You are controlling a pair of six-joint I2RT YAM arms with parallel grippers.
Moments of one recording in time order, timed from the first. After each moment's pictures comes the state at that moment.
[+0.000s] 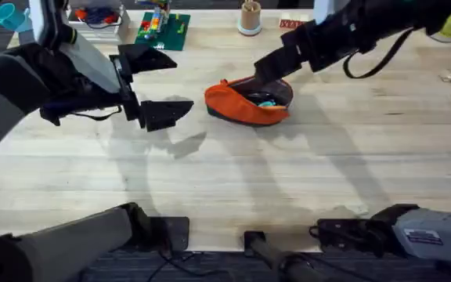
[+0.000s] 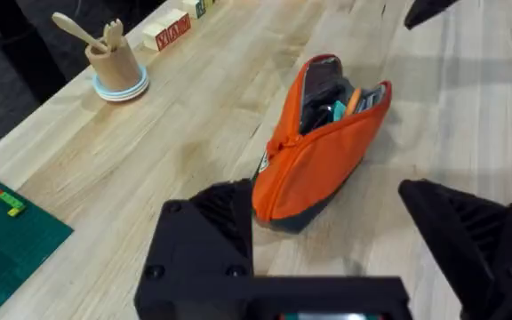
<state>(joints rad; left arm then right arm) 0.36 1.37 0.85 -0.82 1.27 1.34 0.41 1.45 1.40 -0.98 -0.31 -0.05</state>
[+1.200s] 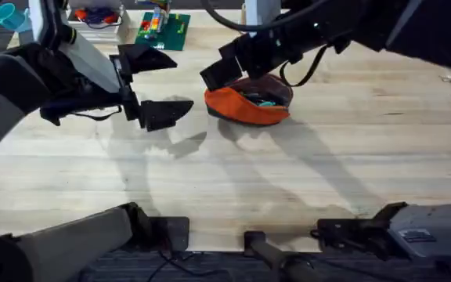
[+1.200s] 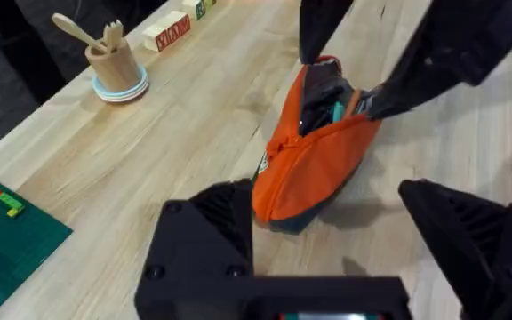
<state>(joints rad) 0.36 1.37 0.85 -0.82 1.27 1.34 0.64 1.59 1.40 -0.72 -0.22 0.07</state>
